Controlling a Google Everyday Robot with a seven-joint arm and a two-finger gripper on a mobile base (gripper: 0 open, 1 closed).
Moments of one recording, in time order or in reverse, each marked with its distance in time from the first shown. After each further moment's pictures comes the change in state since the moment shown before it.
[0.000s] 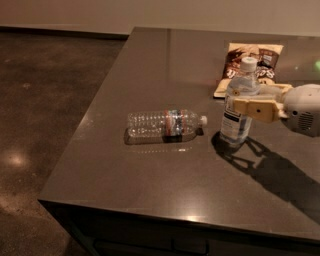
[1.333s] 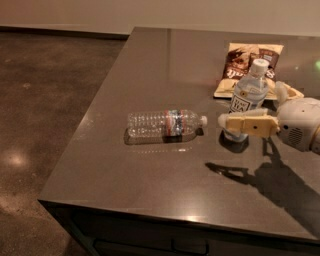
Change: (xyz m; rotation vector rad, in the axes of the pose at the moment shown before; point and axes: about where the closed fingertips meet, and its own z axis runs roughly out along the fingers) arm 0.010 0.004 -0.003 0.137 -0.074 -0.047
